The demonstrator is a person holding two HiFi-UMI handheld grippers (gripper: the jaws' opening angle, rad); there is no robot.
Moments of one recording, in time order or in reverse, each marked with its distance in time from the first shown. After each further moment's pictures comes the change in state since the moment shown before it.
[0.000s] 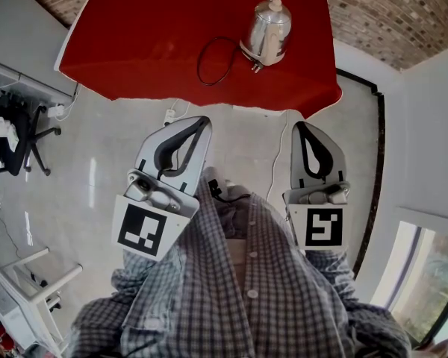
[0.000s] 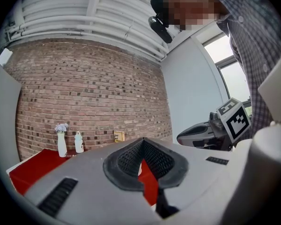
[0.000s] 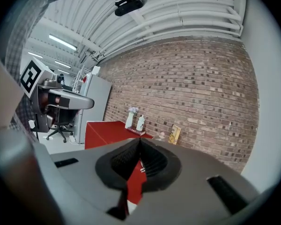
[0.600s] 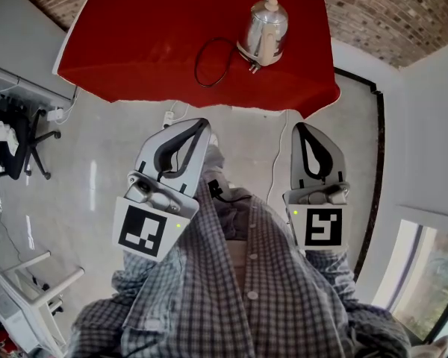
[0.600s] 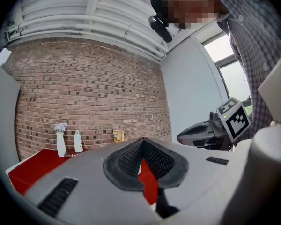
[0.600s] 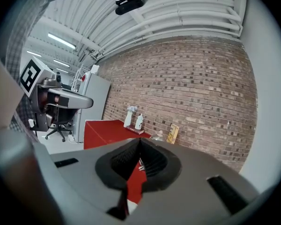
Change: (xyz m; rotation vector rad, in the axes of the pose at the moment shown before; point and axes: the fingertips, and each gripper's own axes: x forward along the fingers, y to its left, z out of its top) left arm 0.003 -0.002 -0.004 0.003 0.005 -0.008; right arm -0.001 -0.004 -0.004 -0.006 -0.001 -0.015
